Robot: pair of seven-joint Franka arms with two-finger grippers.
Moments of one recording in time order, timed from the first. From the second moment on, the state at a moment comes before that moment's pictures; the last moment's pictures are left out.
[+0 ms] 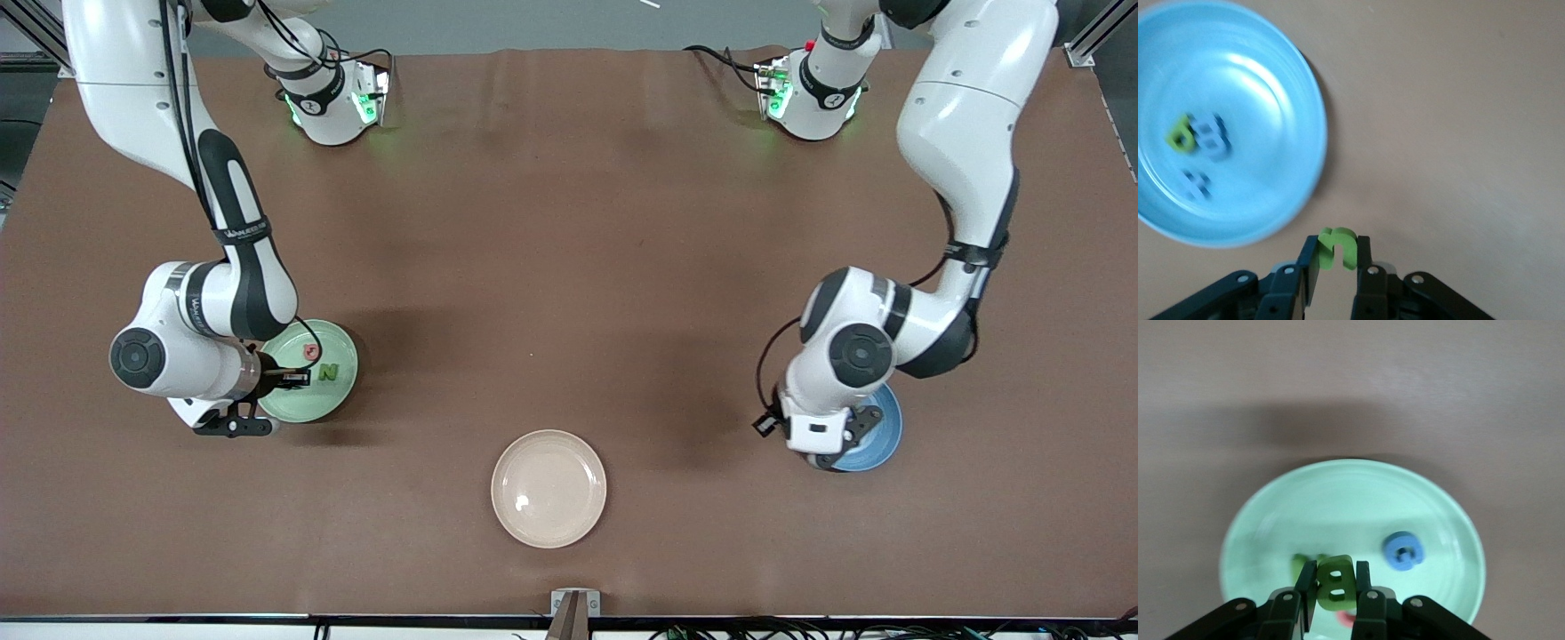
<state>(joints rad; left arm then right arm) -0.01 0.71 -0.31 -1.52 0.29 2.17 -1.06 0.22 0.58 -0.22 -1.77 0.20 2.19 -0.09</state>
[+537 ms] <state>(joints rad) 0.19 0.71 -0.31 -1.56 0.29 2.17 -0.78 0.20 0.60 -0.21 -1.81 0.20 2.27 -0.11</state>
